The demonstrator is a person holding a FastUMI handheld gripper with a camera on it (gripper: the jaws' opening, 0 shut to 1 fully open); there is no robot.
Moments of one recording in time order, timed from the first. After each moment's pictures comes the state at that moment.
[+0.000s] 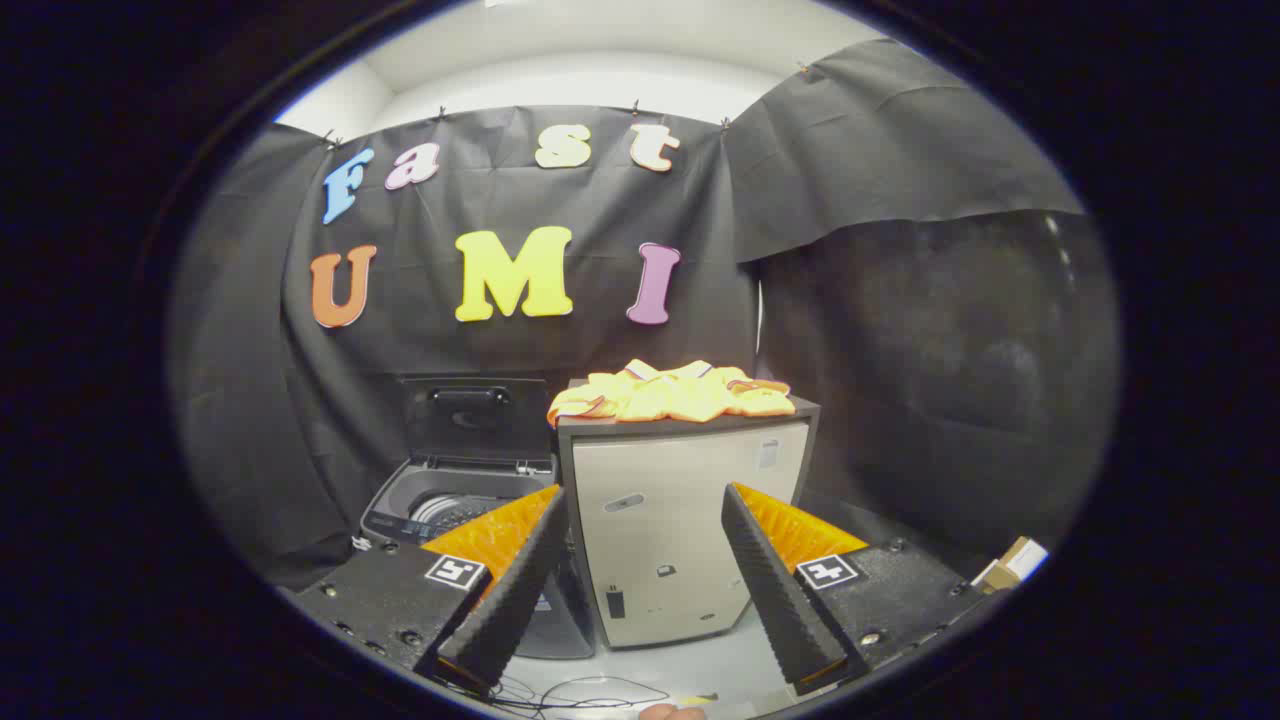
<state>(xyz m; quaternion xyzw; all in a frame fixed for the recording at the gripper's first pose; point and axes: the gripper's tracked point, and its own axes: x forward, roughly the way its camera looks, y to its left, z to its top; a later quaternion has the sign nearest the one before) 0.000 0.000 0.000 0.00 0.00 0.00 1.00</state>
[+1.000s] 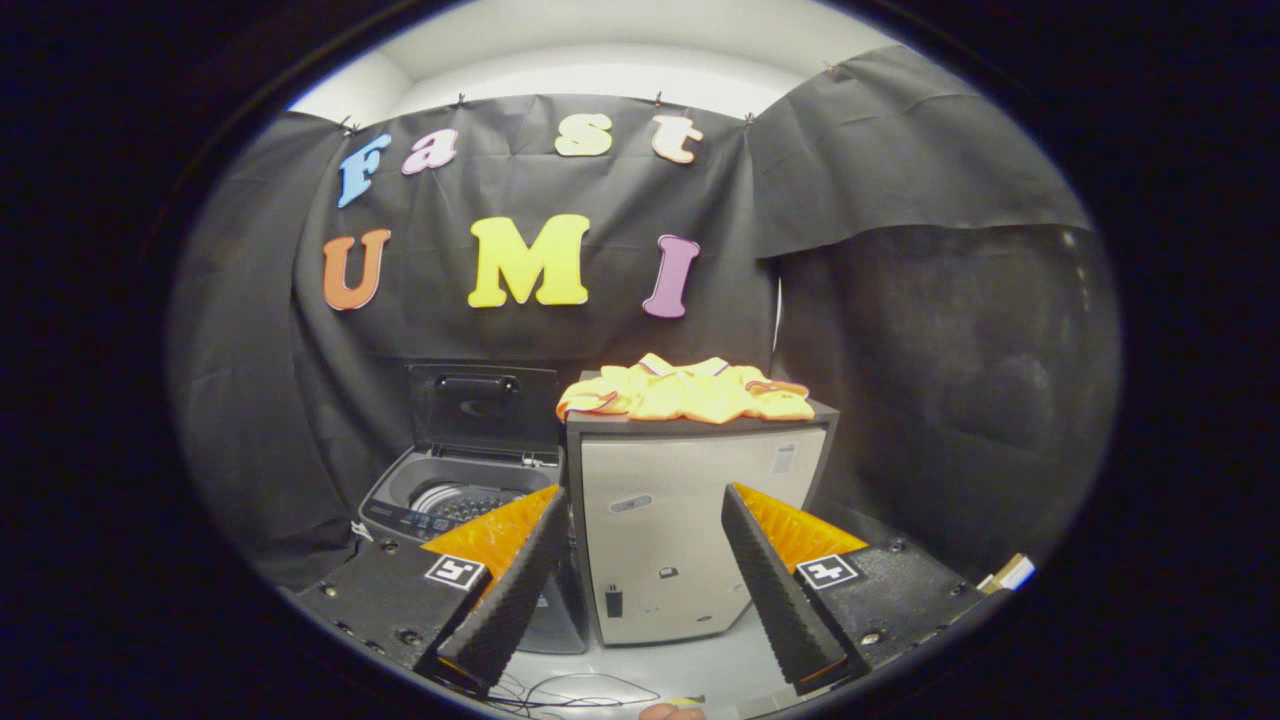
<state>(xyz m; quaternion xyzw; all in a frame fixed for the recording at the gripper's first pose) 0.029 0.002 0.005 -0.02 0.01 0.02 1.00</state>
